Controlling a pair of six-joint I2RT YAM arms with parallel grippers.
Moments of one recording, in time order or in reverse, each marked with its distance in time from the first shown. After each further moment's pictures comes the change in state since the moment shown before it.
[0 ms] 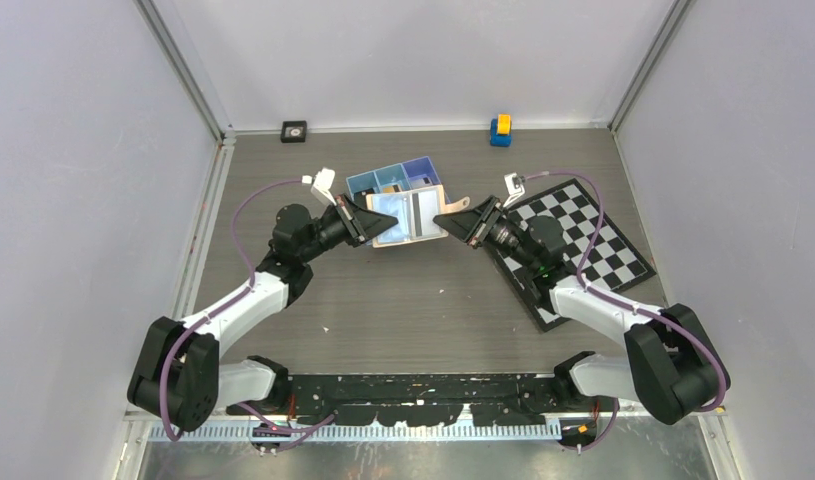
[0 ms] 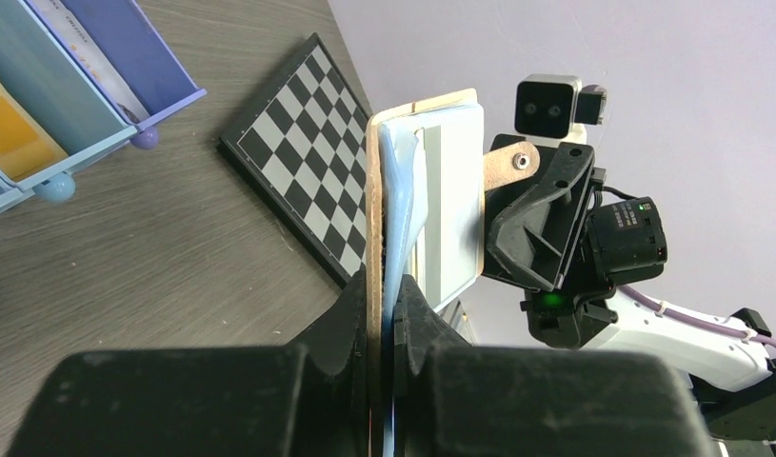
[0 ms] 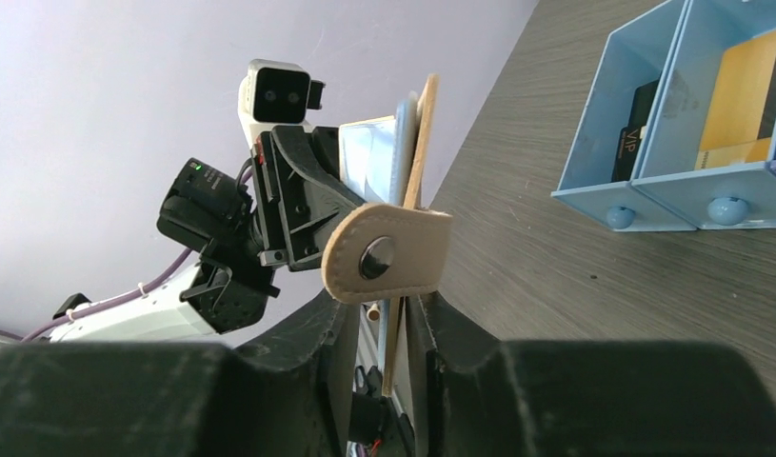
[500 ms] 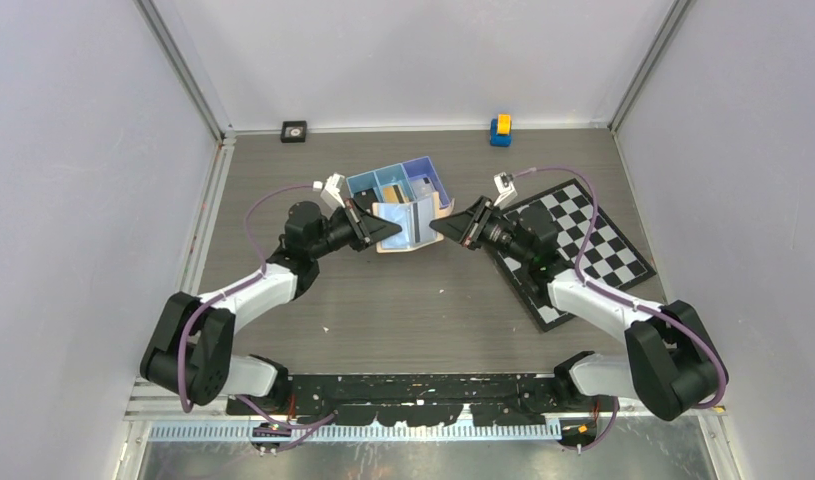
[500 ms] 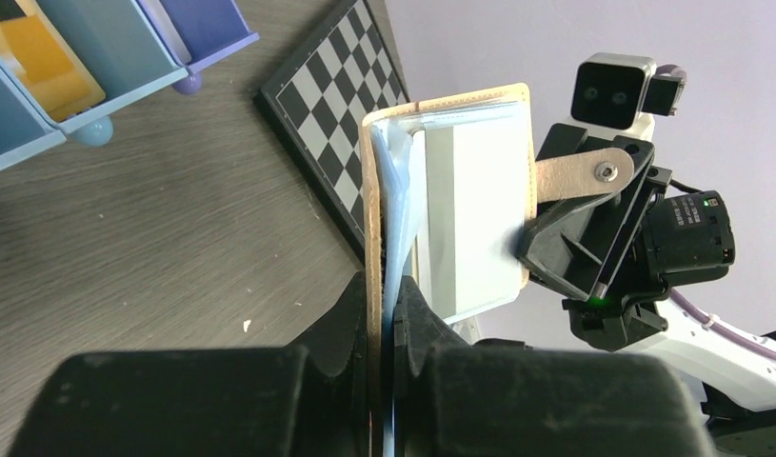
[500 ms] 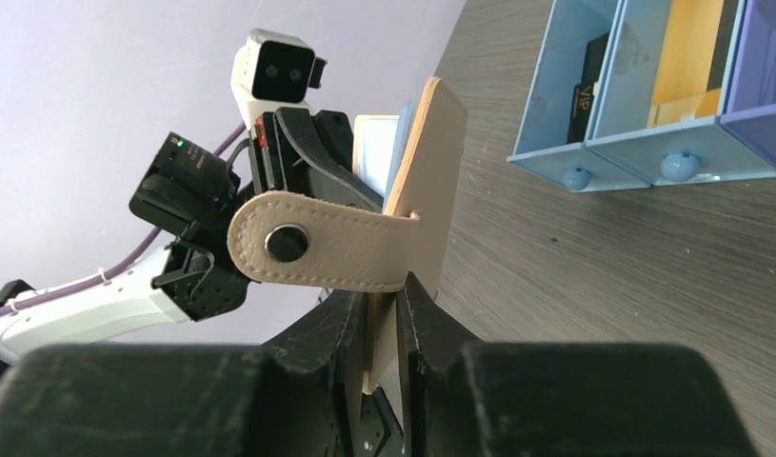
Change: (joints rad) left arm 0.001 0.116 0.008 -0.015 0.031 -0.017; right arm 0.010 0.019 0.064 -0.189 -0.008 -0.068
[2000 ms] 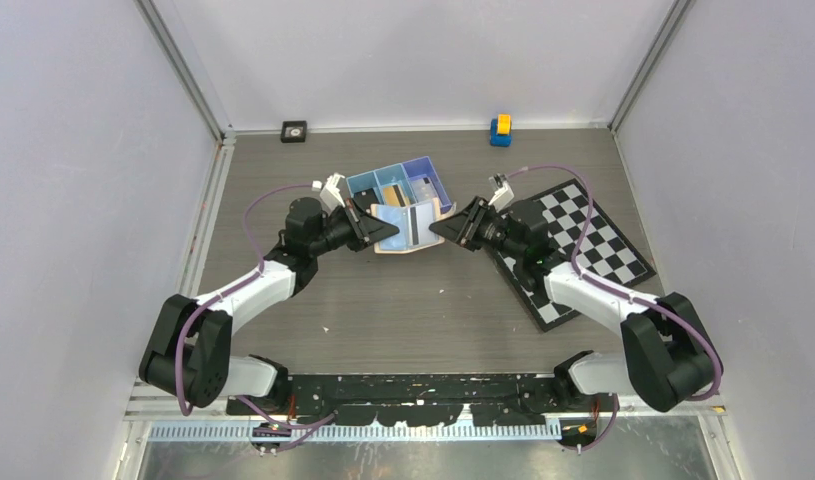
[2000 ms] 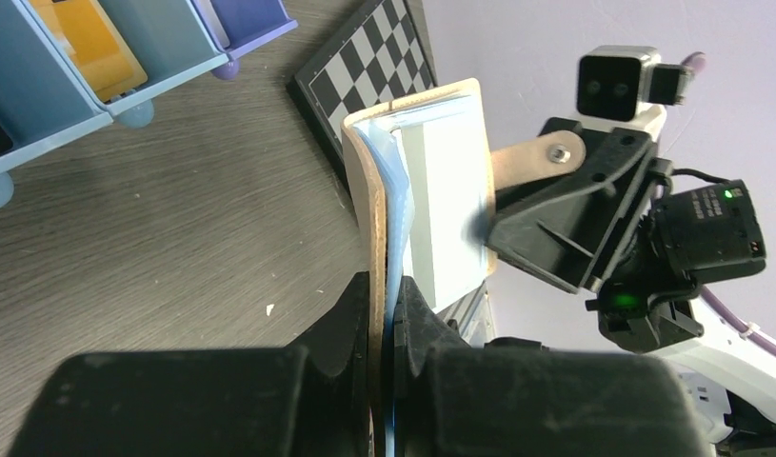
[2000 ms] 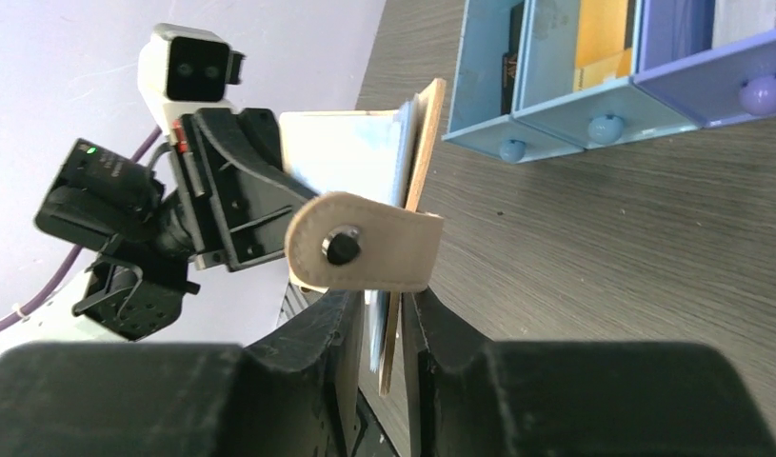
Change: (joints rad) left arm 0.006 0.002 0.040 -0.137 -0.008 0.040; right arm 0.008 0.022 0.051 -0.185 0.053 -0.053
